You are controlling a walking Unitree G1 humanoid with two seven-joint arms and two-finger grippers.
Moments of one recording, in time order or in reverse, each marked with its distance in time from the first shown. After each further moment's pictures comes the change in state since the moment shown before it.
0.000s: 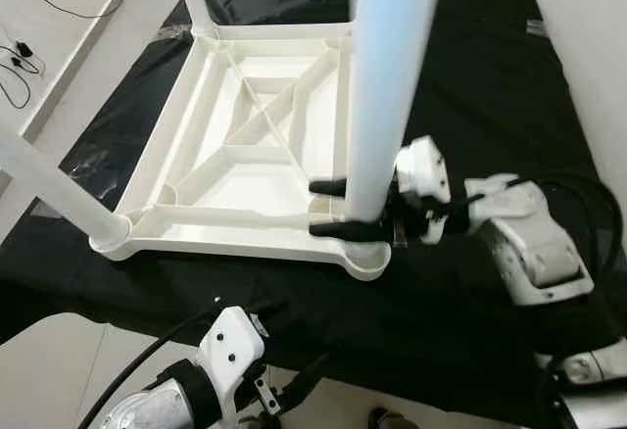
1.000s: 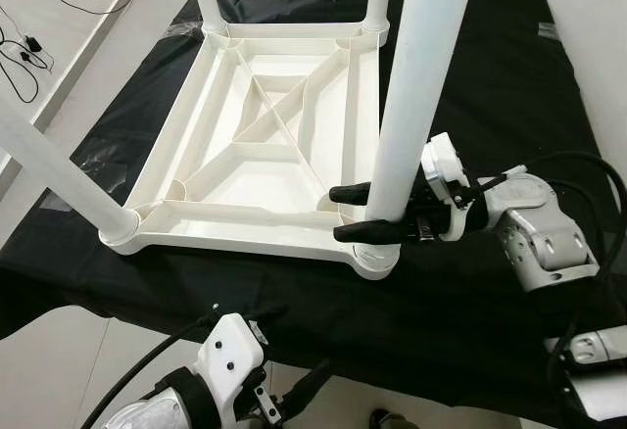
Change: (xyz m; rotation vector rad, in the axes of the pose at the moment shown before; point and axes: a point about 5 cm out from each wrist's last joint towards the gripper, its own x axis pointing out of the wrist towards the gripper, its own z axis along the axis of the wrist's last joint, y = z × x) left arm -0.007 -0.008 0.002 -0.014 -0.005 0.005; right arm -0.022 -0.003 -0.032 0.150 0.064 0.109
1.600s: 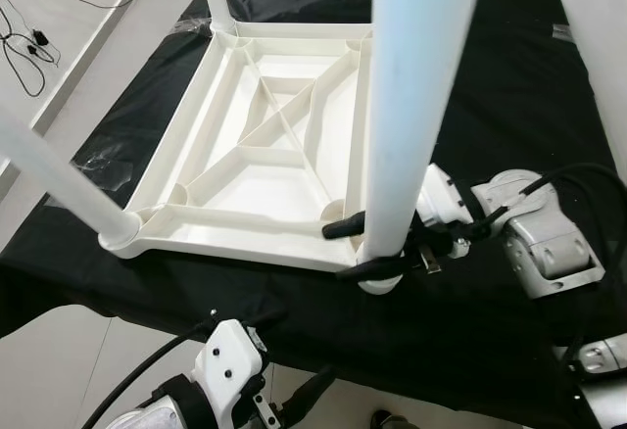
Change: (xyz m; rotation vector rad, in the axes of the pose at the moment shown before) left arm -0.001 -0.001 0.001 -0.002 0.002 -0.001; right arm 0.015 0.018 0.009 -0.122 0.123 0.242
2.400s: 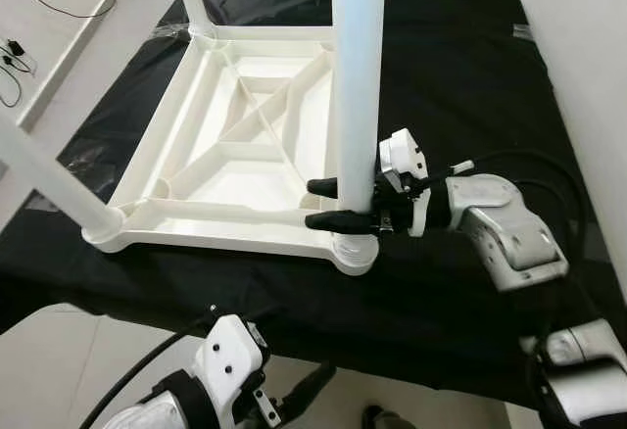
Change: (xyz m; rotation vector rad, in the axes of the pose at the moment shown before) left arm 0.000 0.002 0.001 0.005 -0.004 0.011; right arm 0.008 -0.017 -0.025 0.276 -0.057 -0.498
